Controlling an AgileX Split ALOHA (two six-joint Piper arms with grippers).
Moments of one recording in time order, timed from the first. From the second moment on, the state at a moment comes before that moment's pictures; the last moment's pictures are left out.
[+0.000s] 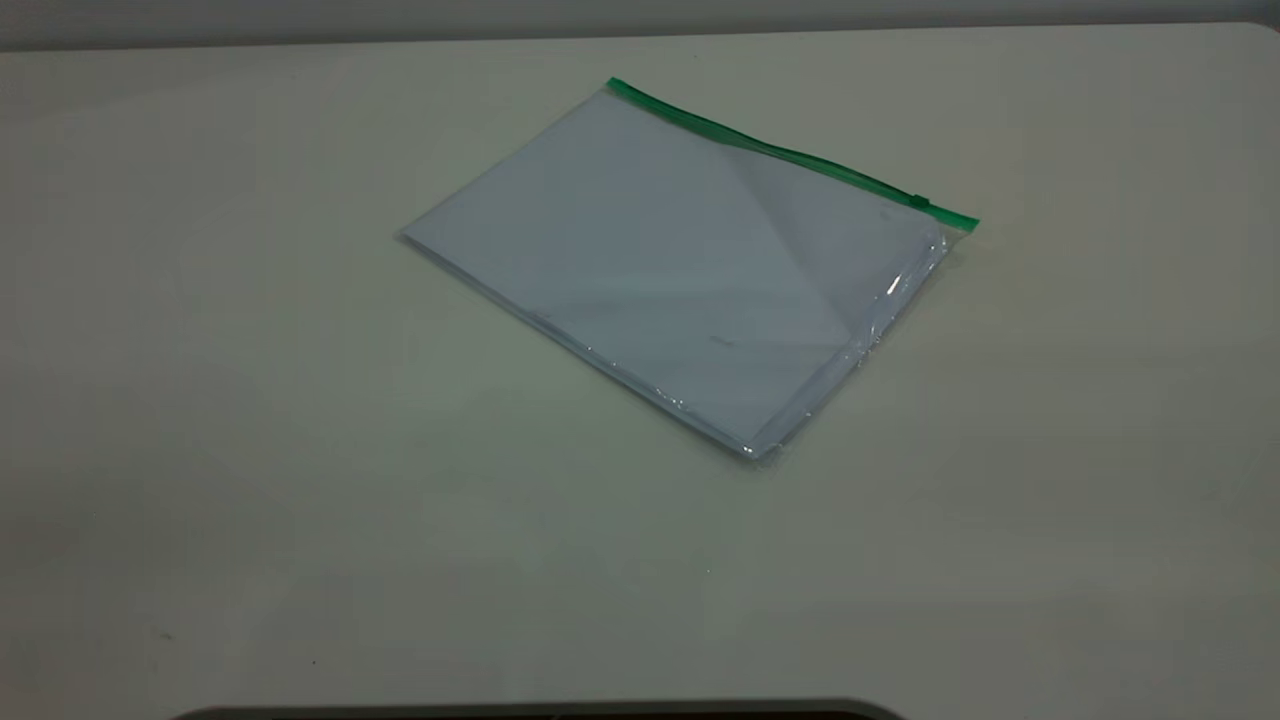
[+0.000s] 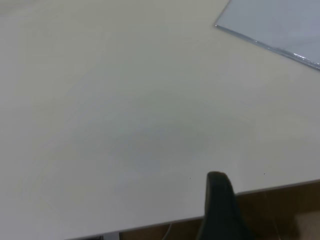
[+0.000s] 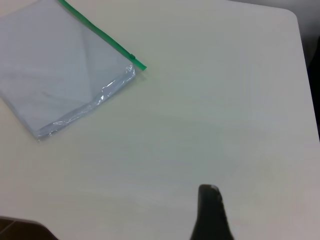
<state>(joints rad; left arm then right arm) 0.00 -0.02 -0.49 -0.11 1.14 0.14 0.04 -0.02 -0.48 0.05 1.13 -0.12</state>
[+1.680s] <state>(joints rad) 0.00 1.67 -1.28 -0.28 0.55 0.39 0.04 1.49 -0.76 0.51 0.45 -0.45</state>
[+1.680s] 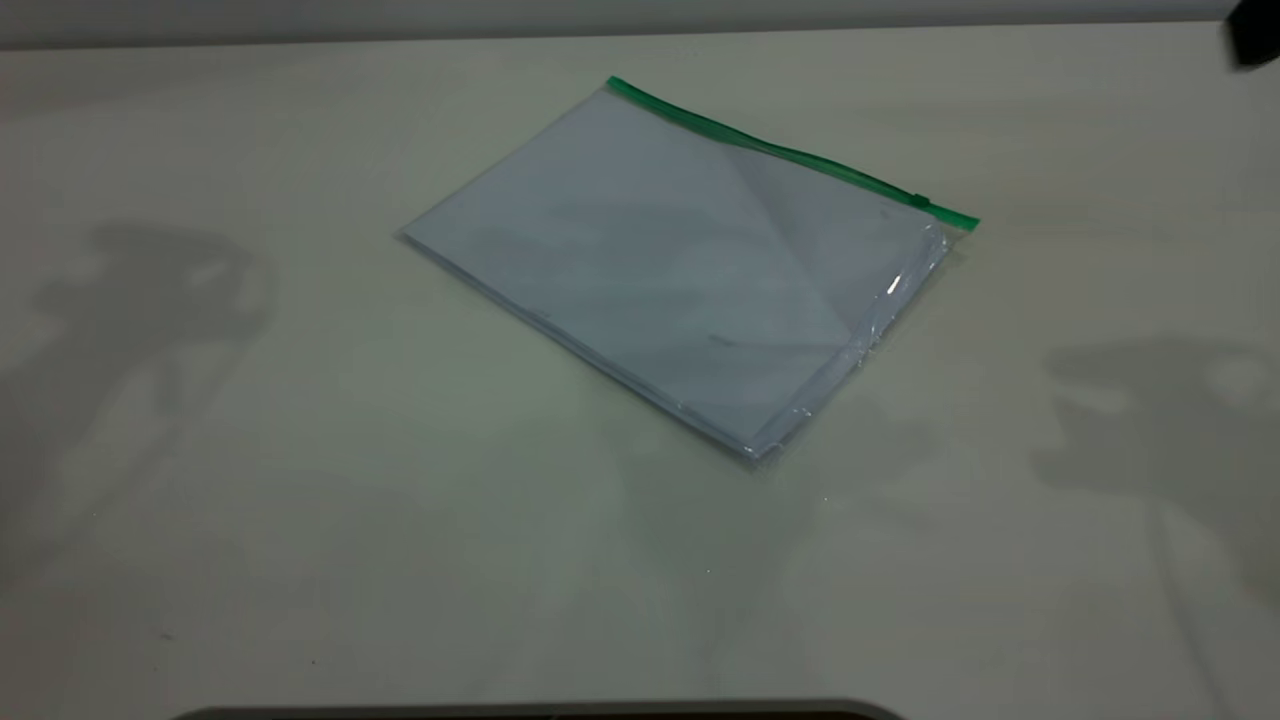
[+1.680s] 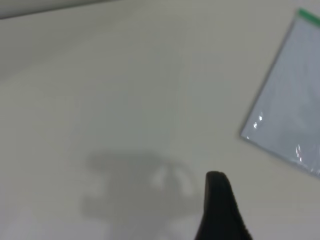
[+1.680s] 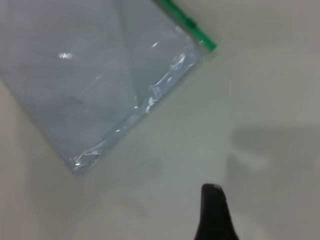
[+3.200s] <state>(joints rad) -0.19 2.01 -1.41 -0.39 0.49 0.57 -0.08 2.53 -1.46 1.18 0.76 -1.31</state>
